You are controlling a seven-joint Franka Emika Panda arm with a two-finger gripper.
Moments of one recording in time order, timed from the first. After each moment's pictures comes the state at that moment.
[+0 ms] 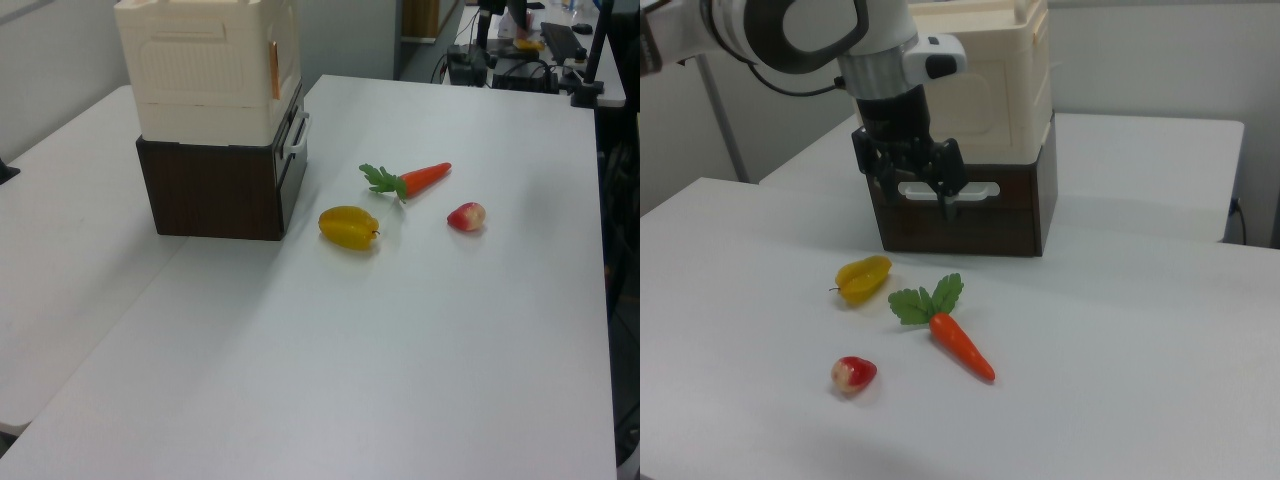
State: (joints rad) arm -0.14 0.03 -0.18 -1.52 0.00 1.64 -0.25
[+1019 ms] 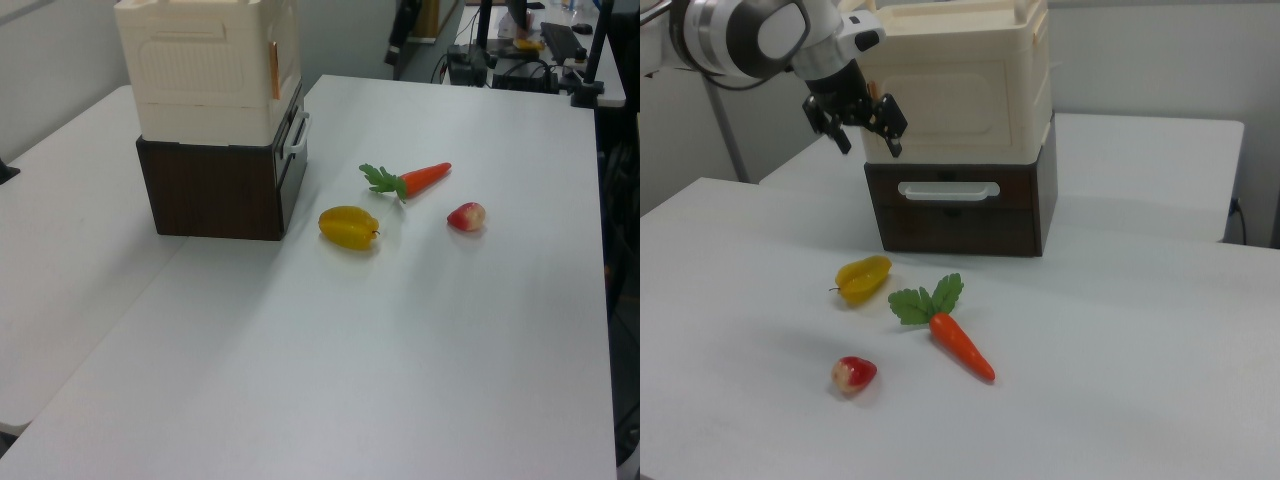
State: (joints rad) arm 0.16 0.16 -0.17 -1.46 0.05 1.96 -0.15
